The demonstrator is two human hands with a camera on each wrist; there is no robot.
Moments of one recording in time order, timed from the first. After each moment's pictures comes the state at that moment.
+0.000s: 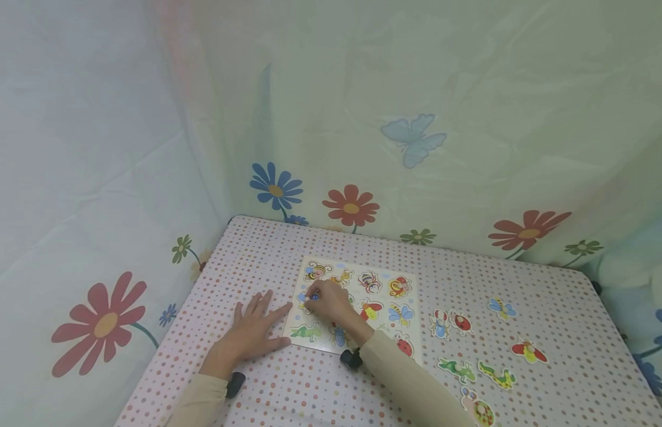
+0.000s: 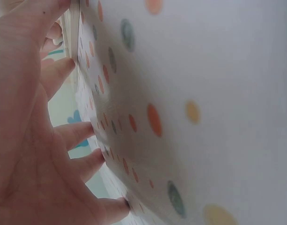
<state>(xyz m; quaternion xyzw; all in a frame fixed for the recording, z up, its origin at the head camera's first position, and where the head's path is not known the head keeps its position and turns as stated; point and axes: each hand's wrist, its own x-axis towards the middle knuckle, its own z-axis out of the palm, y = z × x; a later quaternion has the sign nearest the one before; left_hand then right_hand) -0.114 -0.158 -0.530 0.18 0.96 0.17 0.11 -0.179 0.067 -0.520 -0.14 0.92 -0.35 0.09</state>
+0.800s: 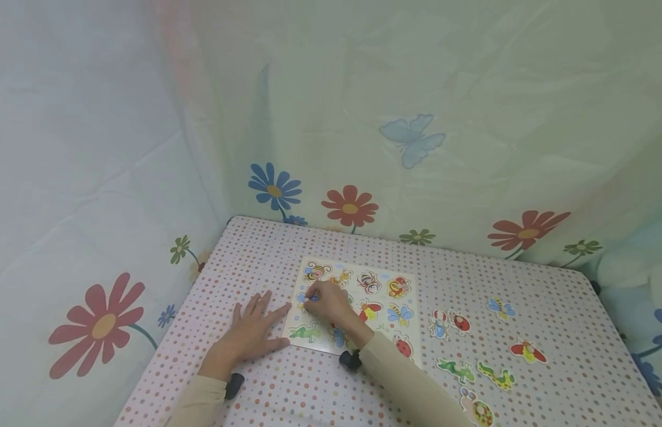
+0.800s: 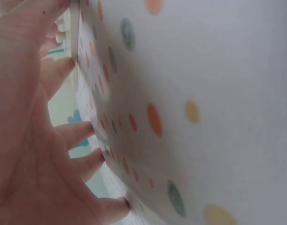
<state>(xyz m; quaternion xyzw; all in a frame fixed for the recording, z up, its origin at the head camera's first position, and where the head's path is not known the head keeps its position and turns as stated) -0.114 -0.157 -0.530 0.17 0.96 0.17 0.11 -0.177 0.069 -0.516 -0.13 0.92 -0.36 0.10</state>
